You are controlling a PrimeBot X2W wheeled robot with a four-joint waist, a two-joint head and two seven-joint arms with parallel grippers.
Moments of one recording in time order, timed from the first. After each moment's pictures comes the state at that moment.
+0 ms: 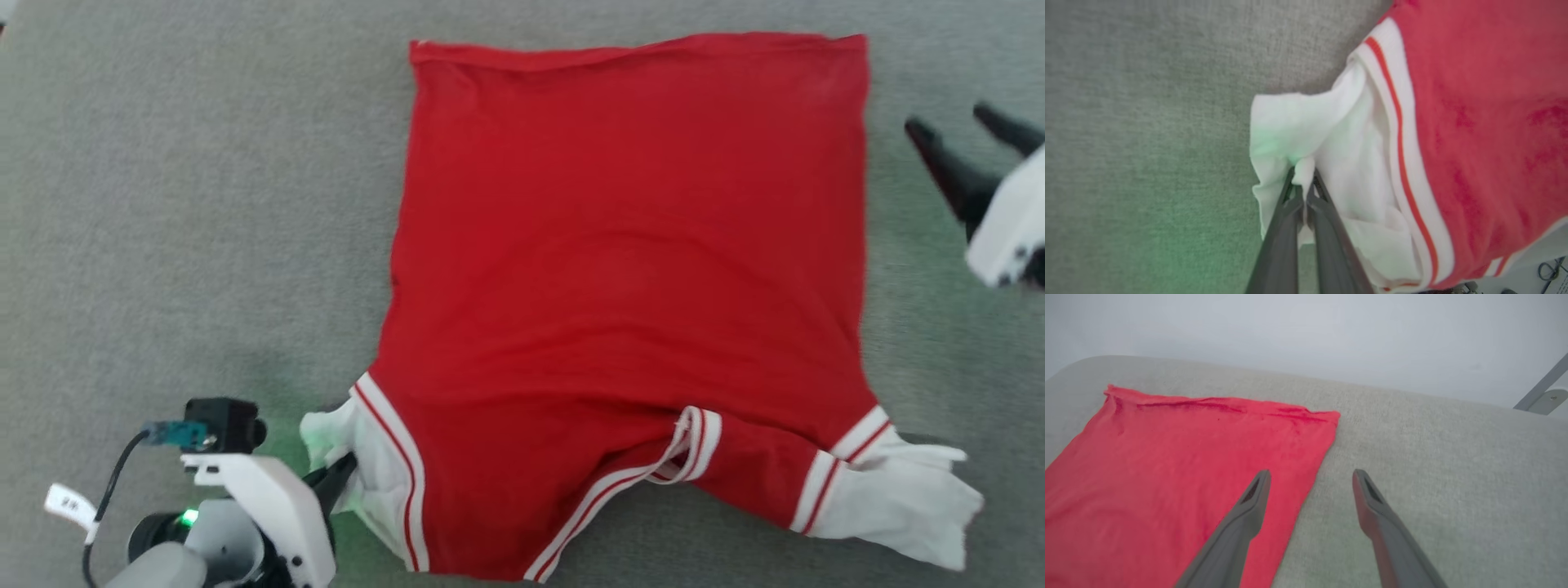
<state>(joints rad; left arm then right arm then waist) -0.21 0.69 -0.69 0.00 -1.13 0.28 0.24 -0.60 -0.51 0.11 0.17 0.62 0.13 0.52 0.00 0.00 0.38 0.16</state>
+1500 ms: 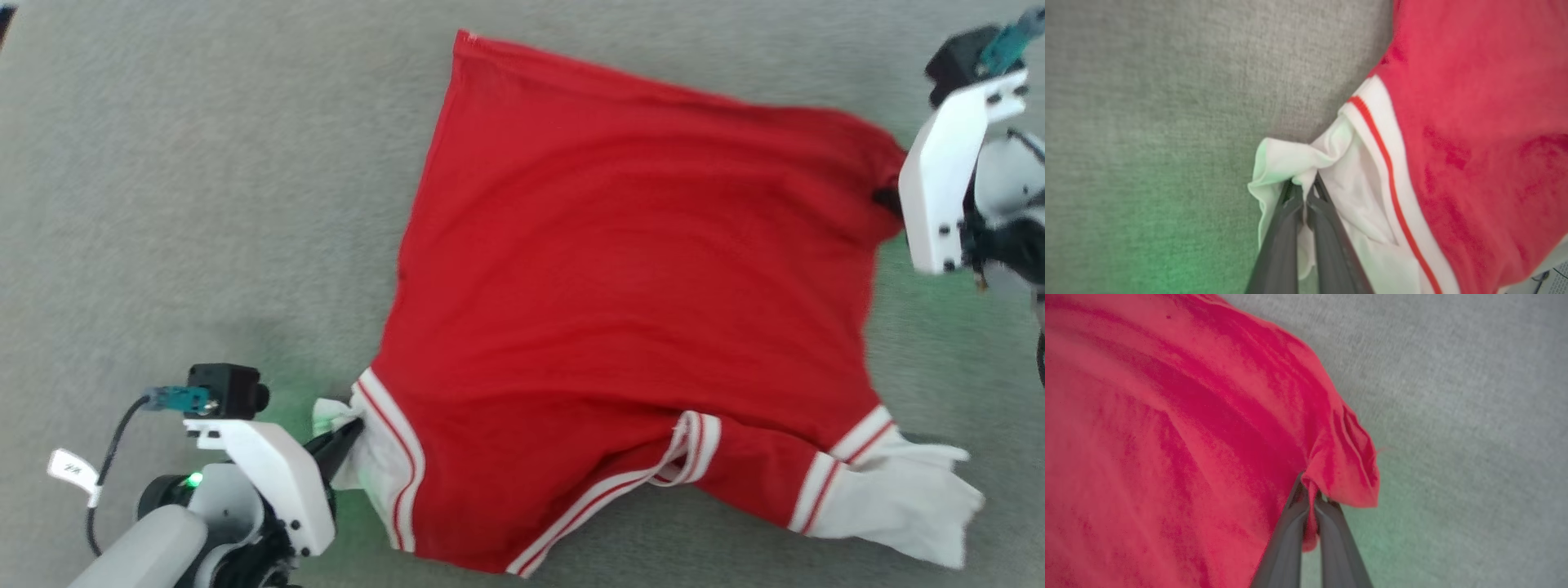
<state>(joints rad) -0.32 0.64 -0.70 0.13 -1.13 0.18 0.23 -0.90 -0.50 0.39 0.51 0.64 0.13 0.92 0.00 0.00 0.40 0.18</state>
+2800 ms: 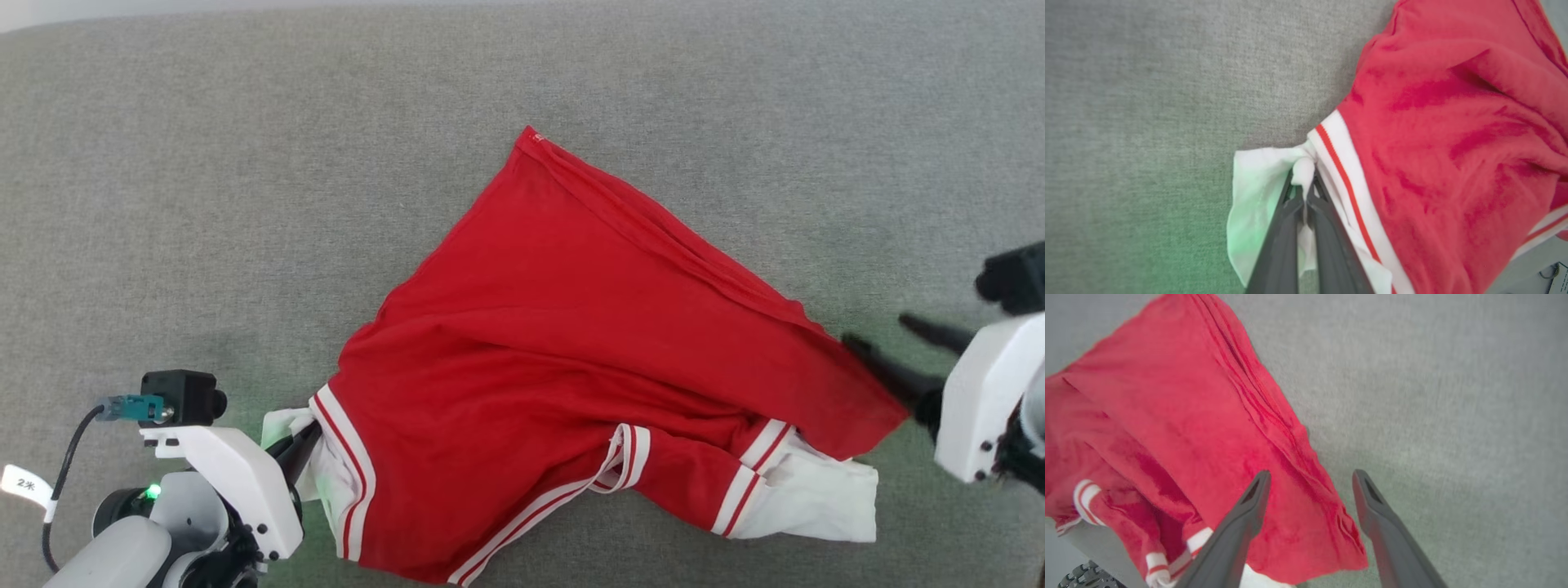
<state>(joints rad) -0.26 0.71 -0.65 0.06 -1.16 0.23 0.22 -0.22 -0.52 0.09 -0.12 0.70 0.13 0.79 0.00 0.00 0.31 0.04</state>
